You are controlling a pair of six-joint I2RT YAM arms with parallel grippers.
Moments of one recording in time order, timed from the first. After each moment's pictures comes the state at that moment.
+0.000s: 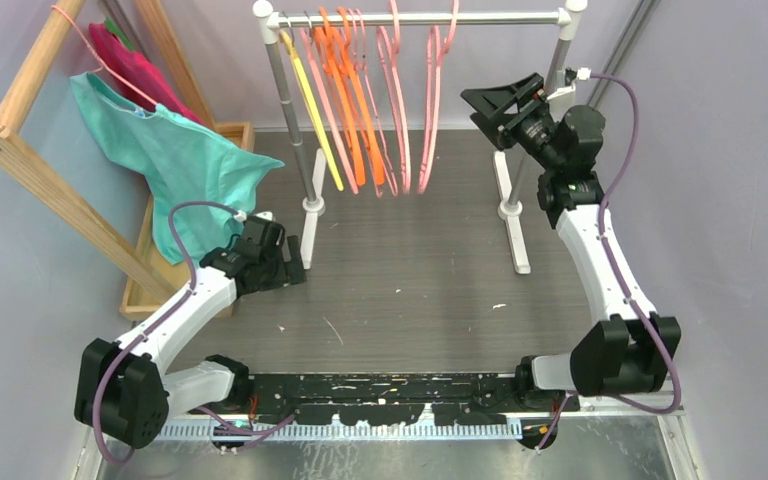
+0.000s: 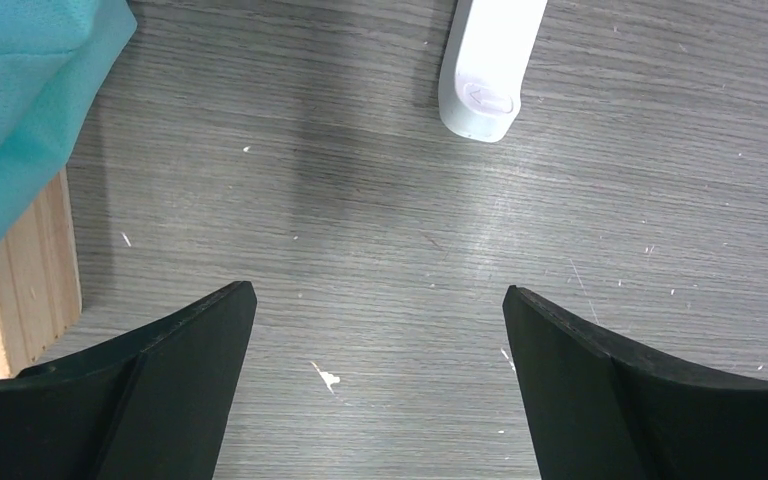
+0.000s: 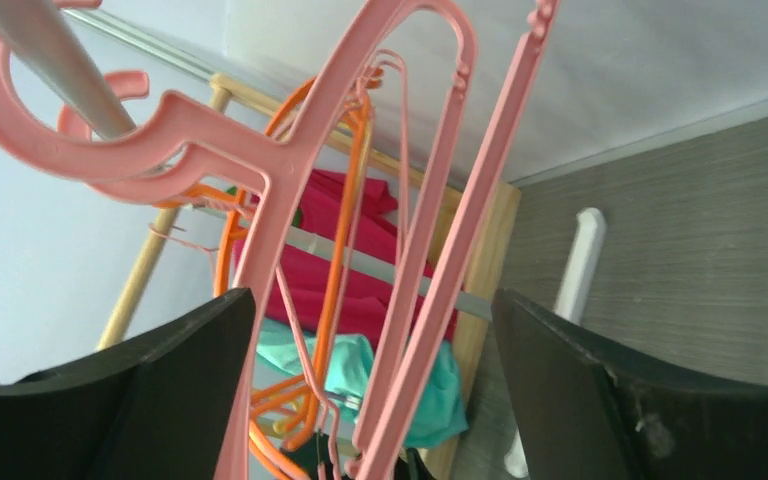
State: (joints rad) left arm -0.37 1.13 0.73 -0.63 -0.17 -0.53; right arm 0.04 1.36 1.26 0.26 -0.55 1.17
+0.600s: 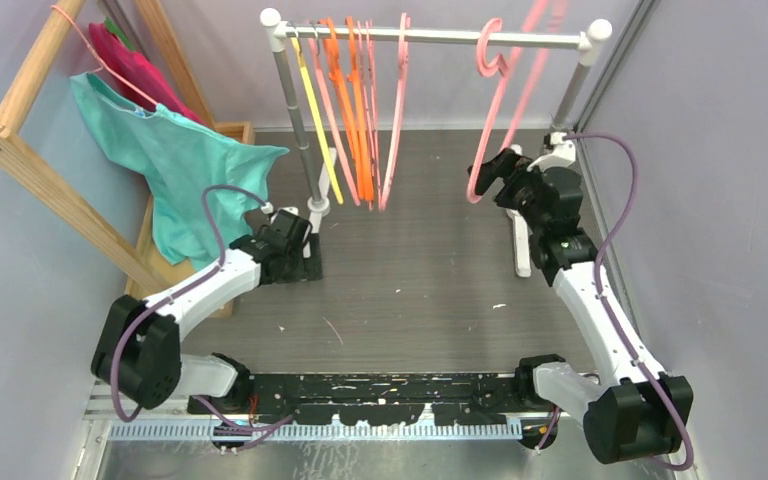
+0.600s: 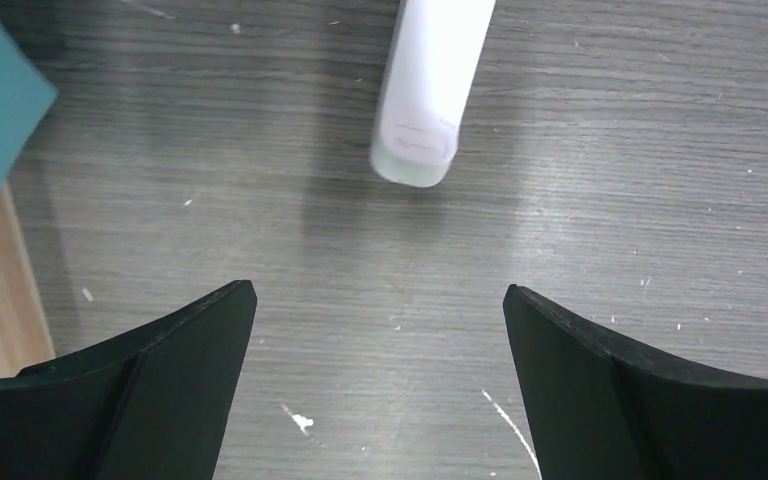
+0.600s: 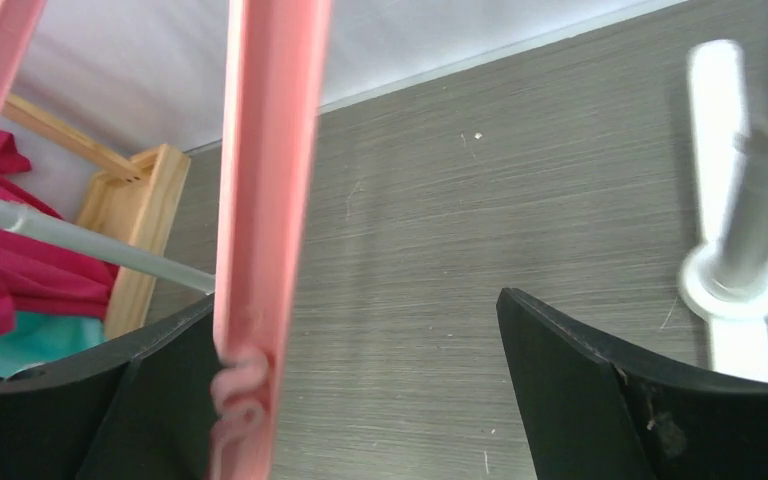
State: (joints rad) left arm -0.48 1.30 0.81 -0.58 -0.25 -0.53; right arm 0.11 1.05 0.91 -0.06 -0.13 0.50
